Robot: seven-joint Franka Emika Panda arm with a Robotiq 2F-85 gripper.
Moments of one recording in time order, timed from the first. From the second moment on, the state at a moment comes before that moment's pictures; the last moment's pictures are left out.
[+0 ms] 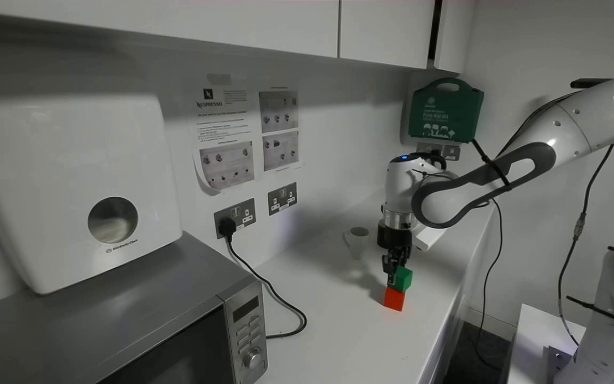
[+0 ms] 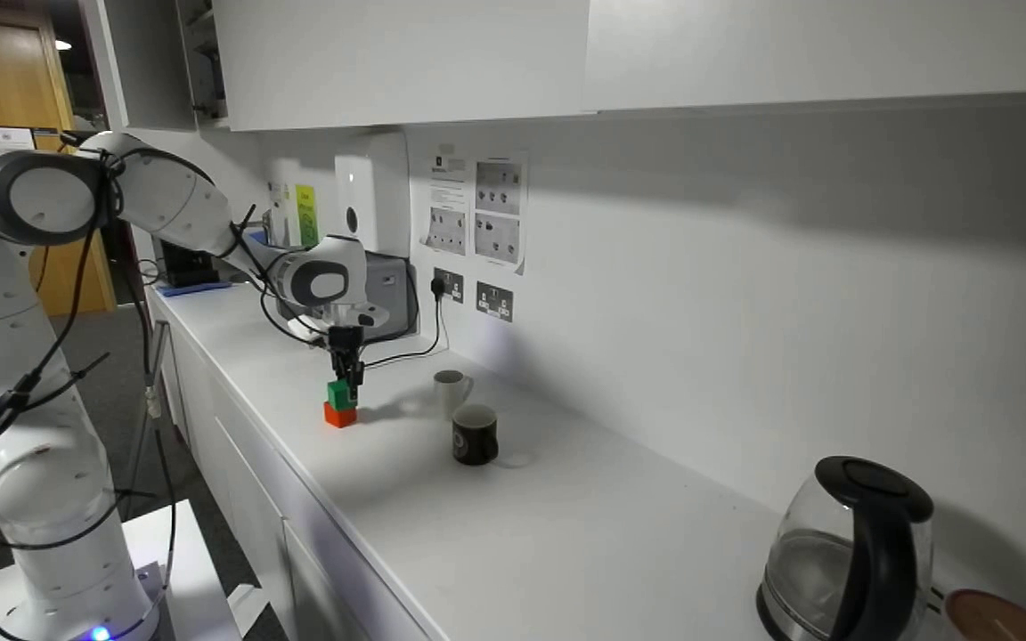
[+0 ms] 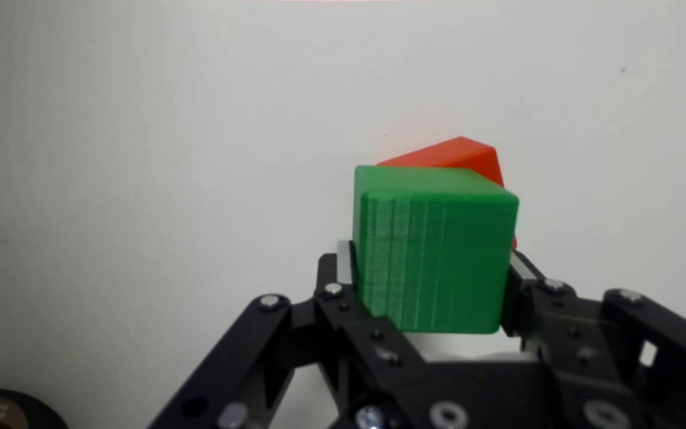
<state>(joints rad) 0.11 -0.10 0.14 -2.32 0.03 2.20 0.29</state>
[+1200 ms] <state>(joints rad) 0.05 -0.09 0.03 -2.37 0.06 2.20 0.29</state>
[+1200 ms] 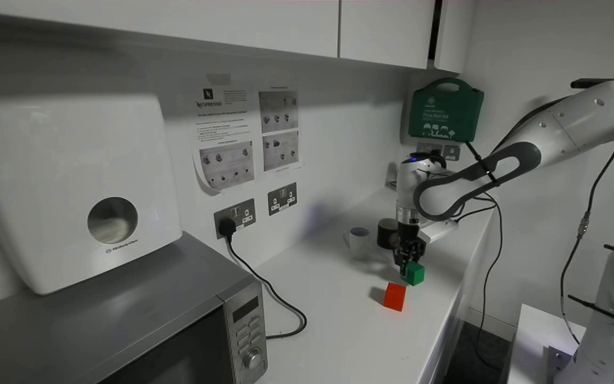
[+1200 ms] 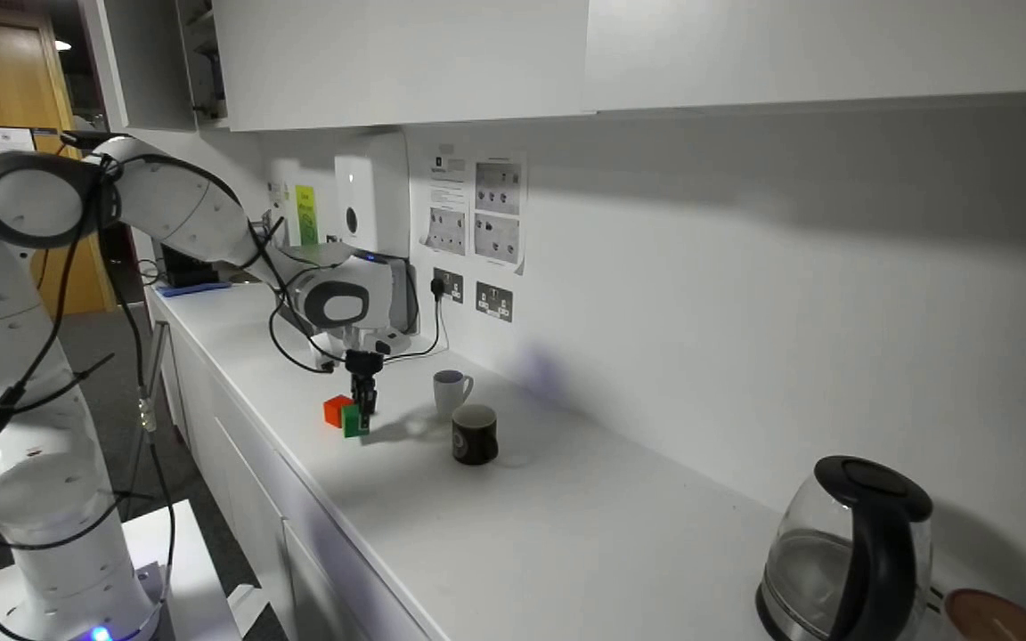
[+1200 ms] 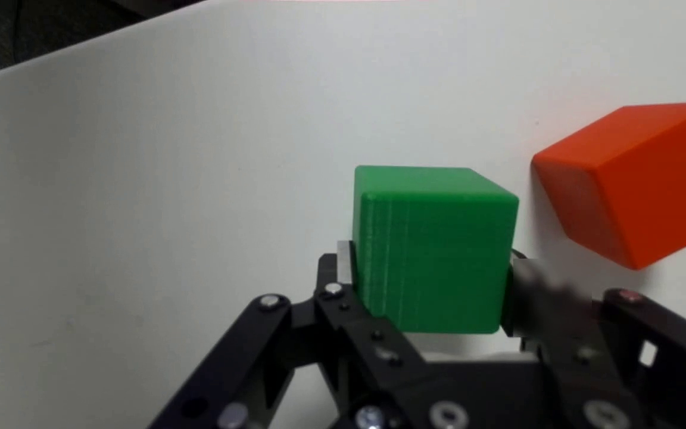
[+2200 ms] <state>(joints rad) 0.02 -0.02 0.02 -2.38 0.05 2.28 0.29</state>
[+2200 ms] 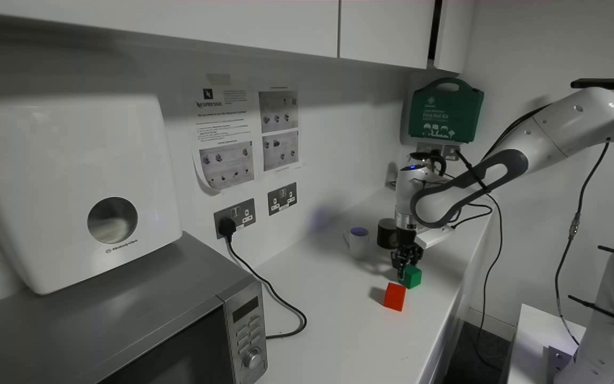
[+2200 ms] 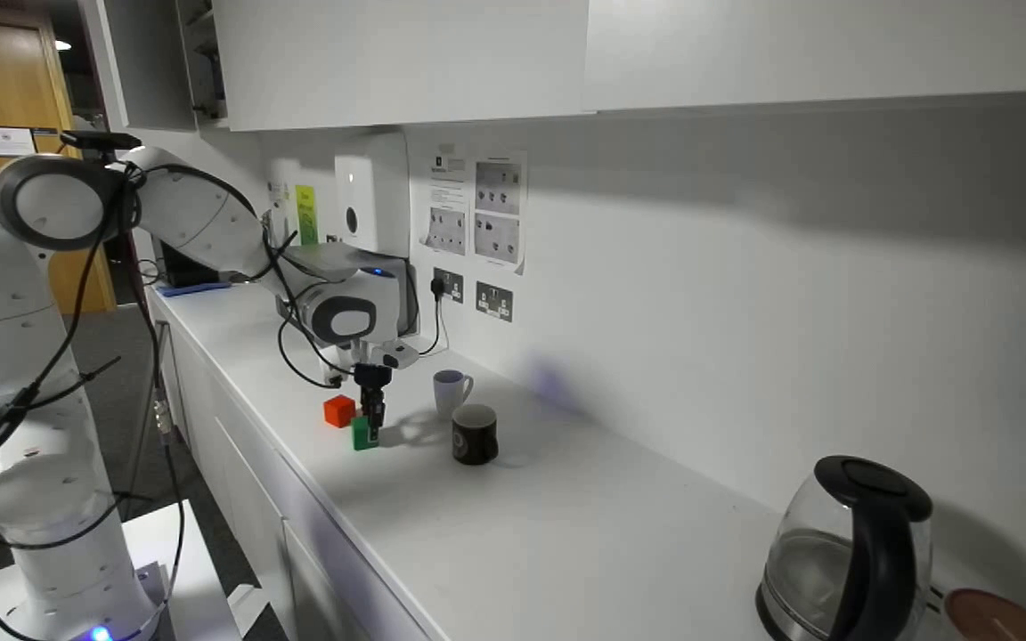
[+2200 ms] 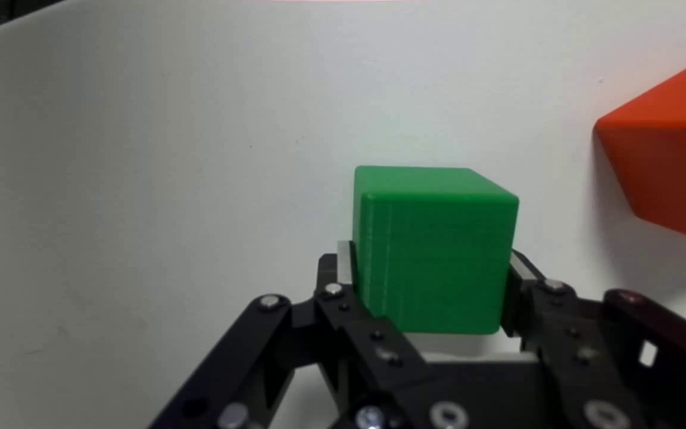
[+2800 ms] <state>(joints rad) 0.03 -0.02 0.02 -2.38 0.05 2.28 0.30</state>
